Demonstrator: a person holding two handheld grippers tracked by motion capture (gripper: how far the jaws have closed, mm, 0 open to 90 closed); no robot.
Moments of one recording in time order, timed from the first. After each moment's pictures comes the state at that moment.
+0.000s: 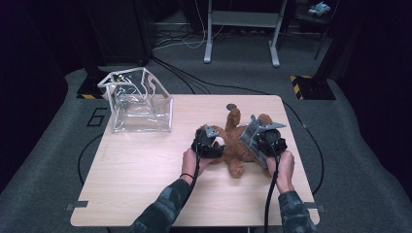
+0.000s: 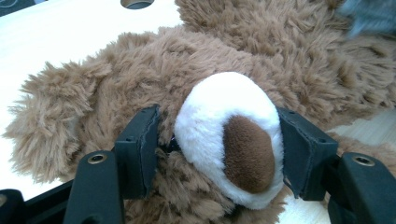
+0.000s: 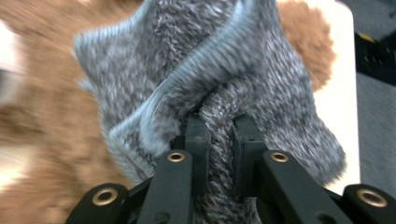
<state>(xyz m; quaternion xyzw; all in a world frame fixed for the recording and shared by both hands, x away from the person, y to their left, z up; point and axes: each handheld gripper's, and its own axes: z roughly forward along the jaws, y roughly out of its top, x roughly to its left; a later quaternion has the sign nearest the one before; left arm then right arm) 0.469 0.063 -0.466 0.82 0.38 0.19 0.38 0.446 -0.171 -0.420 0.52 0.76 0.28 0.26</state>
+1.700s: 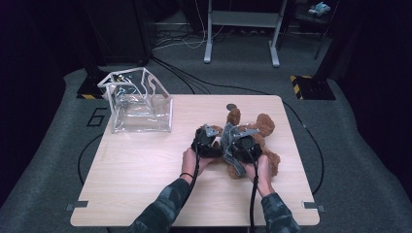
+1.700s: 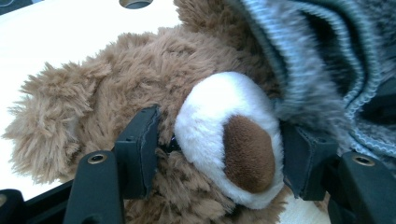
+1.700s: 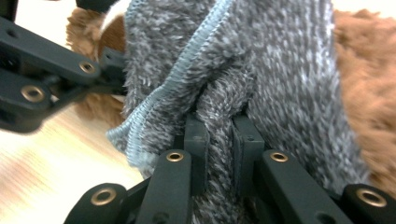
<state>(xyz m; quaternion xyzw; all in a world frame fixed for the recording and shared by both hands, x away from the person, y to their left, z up) 0.470 0.063 -0.466 0.82 0.38 0.18 0.39 0.442 -0.110 -0.444 0.46 0.82 0.29 0.20</state>
